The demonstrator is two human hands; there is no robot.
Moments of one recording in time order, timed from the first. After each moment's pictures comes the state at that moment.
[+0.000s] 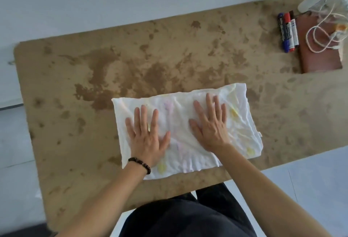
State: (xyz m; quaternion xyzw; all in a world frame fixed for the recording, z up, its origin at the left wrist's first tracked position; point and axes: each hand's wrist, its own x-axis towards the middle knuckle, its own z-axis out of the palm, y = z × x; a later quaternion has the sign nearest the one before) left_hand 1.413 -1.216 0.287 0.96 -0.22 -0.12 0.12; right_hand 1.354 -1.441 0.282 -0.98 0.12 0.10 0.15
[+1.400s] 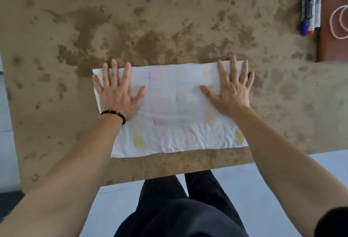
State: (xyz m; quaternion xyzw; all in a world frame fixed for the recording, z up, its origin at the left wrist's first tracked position) left_hand 1.465 -1.212 0.254 0.98 -0.11 -0.13 0.02; right_hand 1.381 -1.535 0.267 -0.96 0.18 0.20 0.07
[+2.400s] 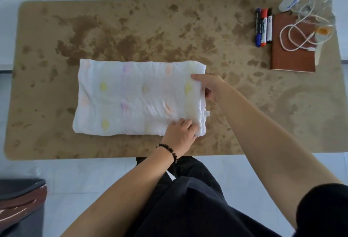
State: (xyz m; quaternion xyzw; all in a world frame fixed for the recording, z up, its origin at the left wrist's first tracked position) left_hand 1.248 -1.438 0.294 0.92 -0.36 -0.11 0.13; right_hand 1.377 -1.609 0.317 -0.58 0.45 0.27 0.62
